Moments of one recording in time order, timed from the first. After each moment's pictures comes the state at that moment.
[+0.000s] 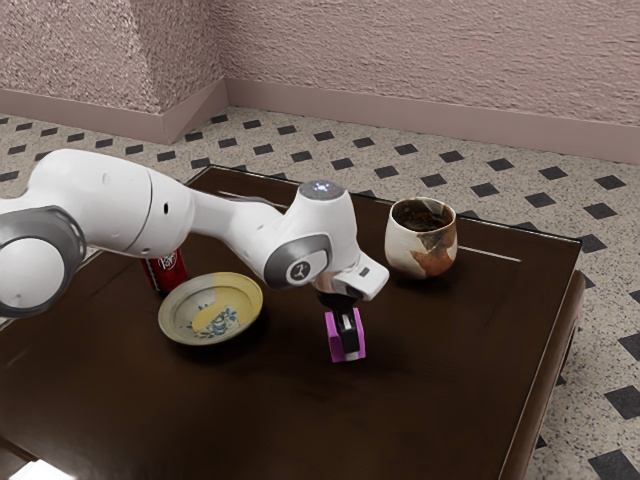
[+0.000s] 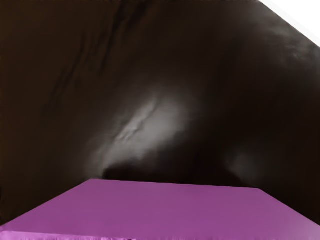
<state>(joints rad) 0.02 0.62 -0.34 -1.72 0.27 2.35 0.44</state>
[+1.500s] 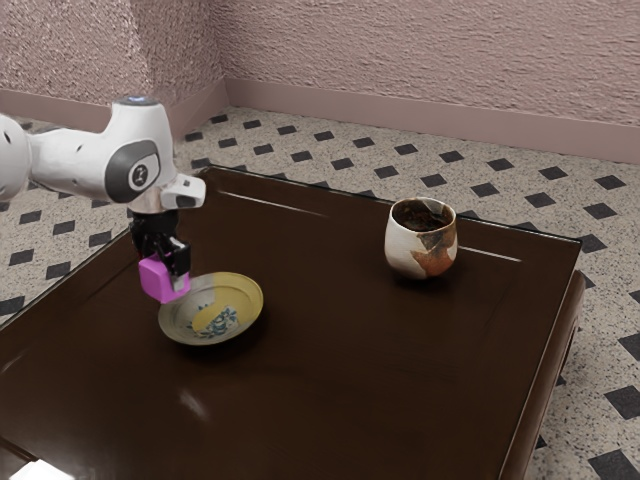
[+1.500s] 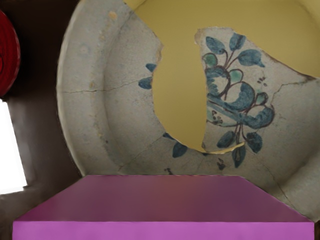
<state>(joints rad) -0.02 0.18 0.21 -1.98 0.06 2.06 0.34</state>
